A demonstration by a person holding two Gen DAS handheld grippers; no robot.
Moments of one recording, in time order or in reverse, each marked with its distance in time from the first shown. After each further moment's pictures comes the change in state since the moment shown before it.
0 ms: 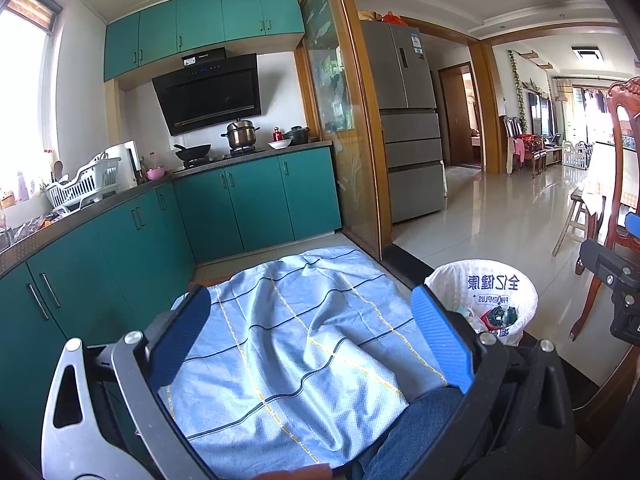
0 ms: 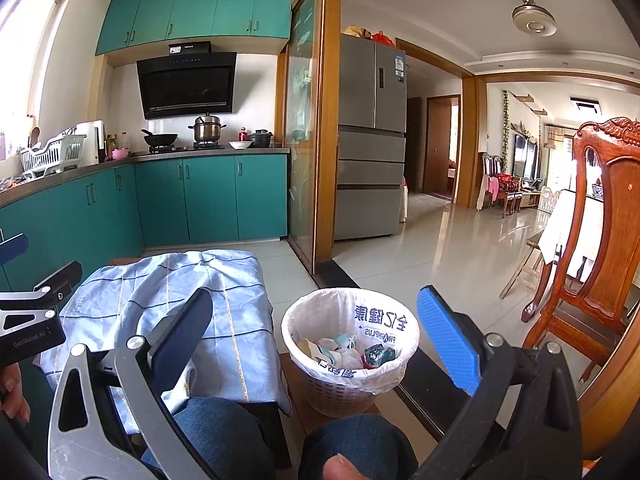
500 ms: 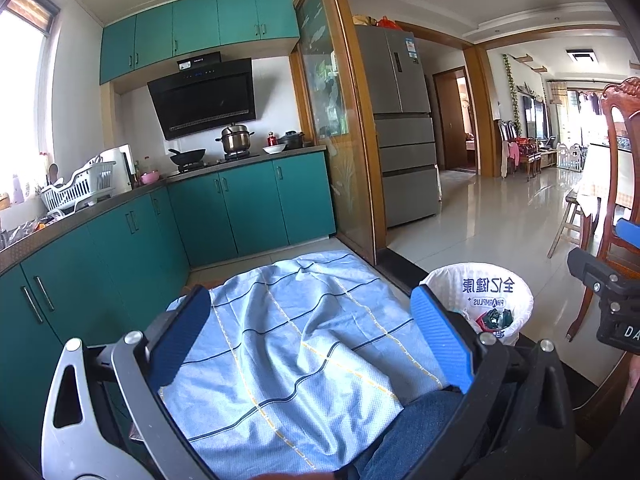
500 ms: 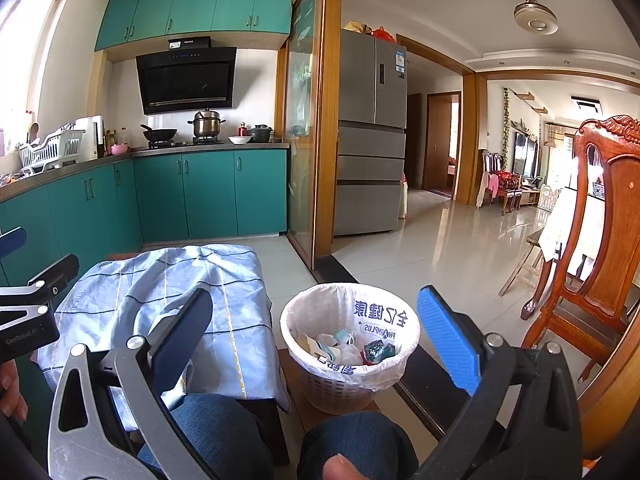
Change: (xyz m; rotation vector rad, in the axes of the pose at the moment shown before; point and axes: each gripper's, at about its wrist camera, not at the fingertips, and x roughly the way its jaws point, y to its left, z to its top) left arm 0.003 -0.002 -0.010 0.000 -0.023 -0.030; right arm 0.007 0.000 -0.008 -0.002 0.013 -0.001
